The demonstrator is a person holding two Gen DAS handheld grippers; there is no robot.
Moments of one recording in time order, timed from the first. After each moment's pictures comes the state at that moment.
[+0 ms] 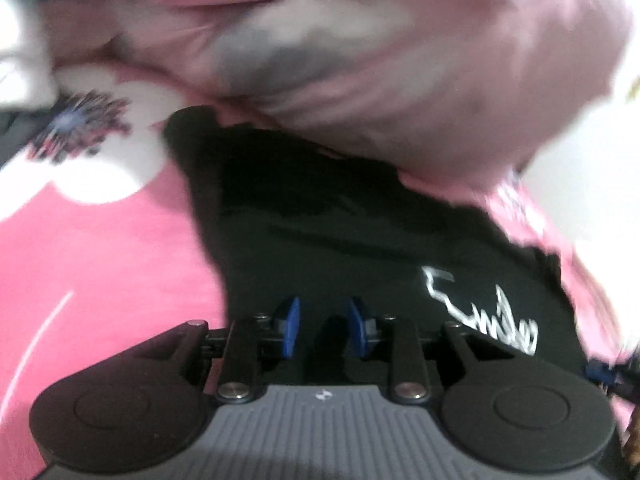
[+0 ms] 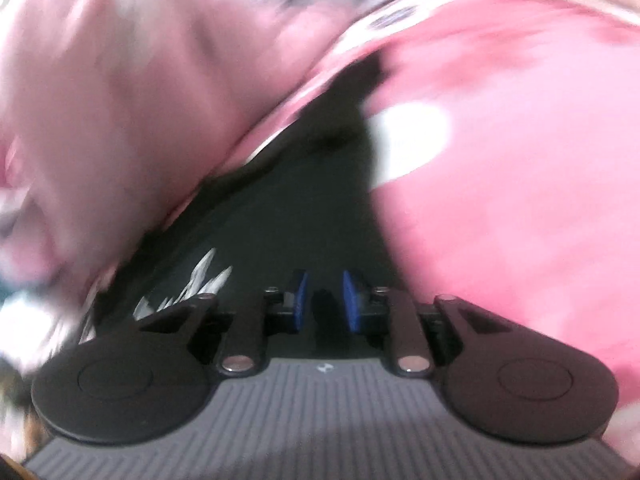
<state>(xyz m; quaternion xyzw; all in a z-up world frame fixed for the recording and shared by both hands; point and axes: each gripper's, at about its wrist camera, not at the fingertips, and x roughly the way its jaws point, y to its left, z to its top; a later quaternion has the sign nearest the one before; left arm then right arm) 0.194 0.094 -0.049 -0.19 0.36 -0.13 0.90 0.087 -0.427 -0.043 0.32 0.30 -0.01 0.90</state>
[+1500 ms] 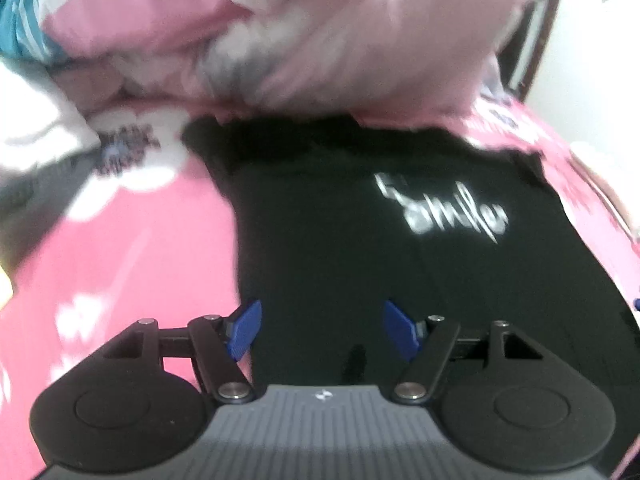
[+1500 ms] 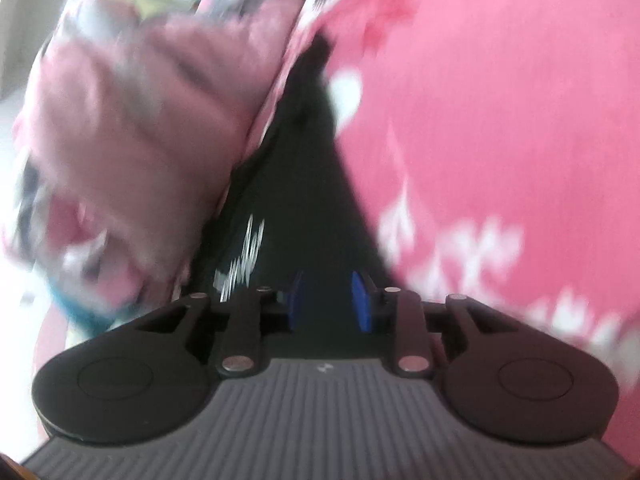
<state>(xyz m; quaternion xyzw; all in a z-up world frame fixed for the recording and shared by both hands) 0.060 0.053 0.001 -0.02 0.41 -0.12 0.90 -0.034 -0.485 -0.035 0.48 0.38 0.07 0.79</state>
